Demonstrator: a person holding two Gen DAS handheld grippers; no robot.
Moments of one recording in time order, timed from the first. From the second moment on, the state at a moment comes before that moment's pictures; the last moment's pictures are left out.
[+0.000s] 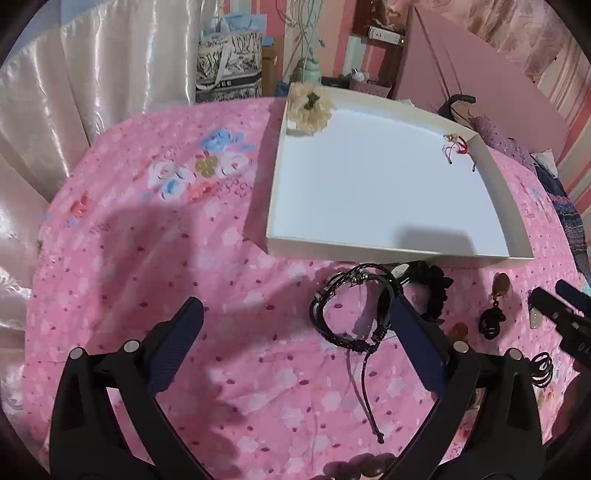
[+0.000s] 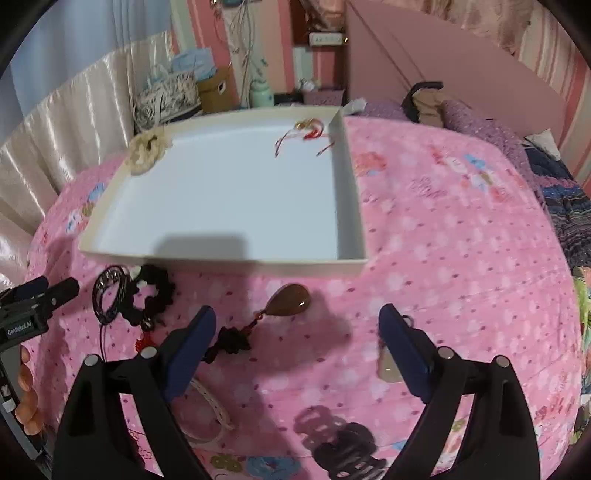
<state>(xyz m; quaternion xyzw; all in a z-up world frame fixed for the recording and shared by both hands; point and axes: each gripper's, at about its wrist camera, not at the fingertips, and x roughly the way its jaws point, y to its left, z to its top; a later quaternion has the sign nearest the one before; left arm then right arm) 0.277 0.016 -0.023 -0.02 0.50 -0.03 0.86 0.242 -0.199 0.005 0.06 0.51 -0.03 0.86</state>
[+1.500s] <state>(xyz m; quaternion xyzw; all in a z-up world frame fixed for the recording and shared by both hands) 0.295 0.009 -0.058 0.01 0.52 -0.03 0.85 0.242 -0.193 -0.026 0.04 0.54 0.00 0.84</state>
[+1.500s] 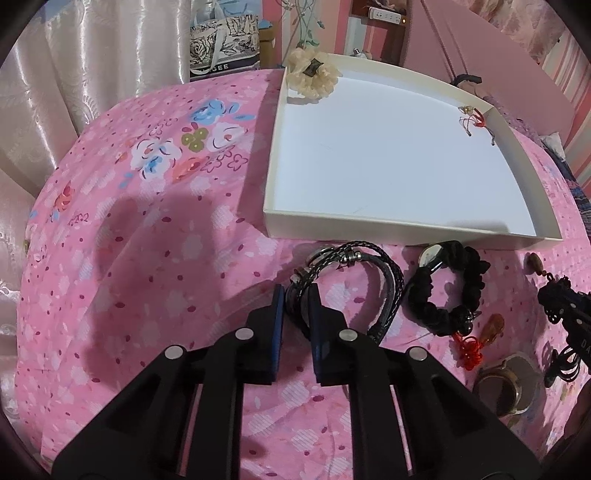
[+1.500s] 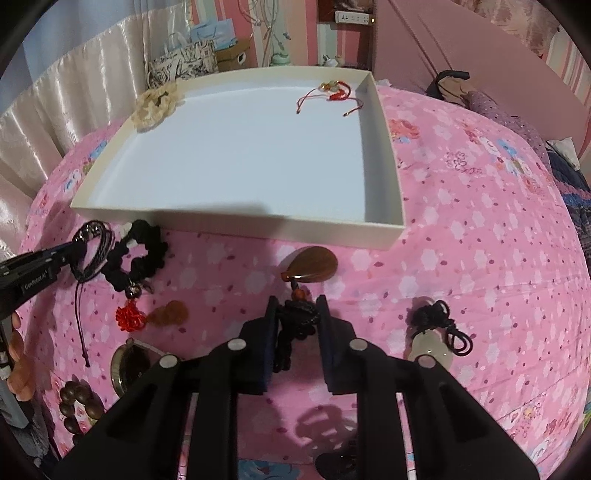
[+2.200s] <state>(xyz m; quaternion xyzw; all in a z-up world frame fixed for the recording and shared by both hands) 0.287 -0.005 0.021 0.01 0.46 -0.07 0.89 0.260 -0.208 0.050 0.05 0.47 -0.01 0.88</state>
